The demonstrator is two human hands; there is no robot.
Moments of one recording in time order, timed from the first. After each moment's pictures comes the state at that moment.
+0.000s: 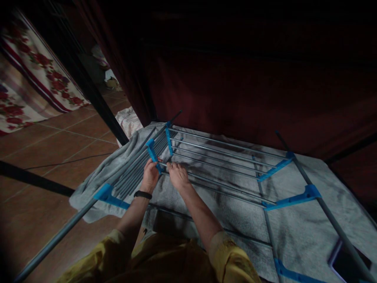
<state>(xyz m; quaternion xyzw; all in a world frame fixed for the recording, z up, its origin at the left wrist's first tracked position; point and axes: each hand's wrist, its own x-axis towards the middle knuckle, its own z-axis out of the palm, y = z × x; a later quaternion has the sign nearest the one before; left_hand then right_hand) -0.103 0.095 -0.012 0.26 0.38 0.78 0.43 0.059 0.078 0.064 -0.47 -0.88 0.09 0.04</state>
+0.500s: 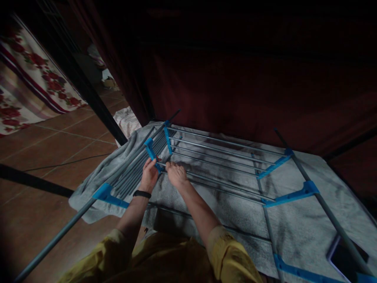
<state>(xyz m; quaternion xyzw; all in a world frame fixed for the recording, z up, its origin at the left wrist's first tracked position) -0.105 0.094 -0.013 0.25 0.40 0.77 0.44 0.050 0.084 0.058 -0.47 -0.88 0.09 0.02</state>
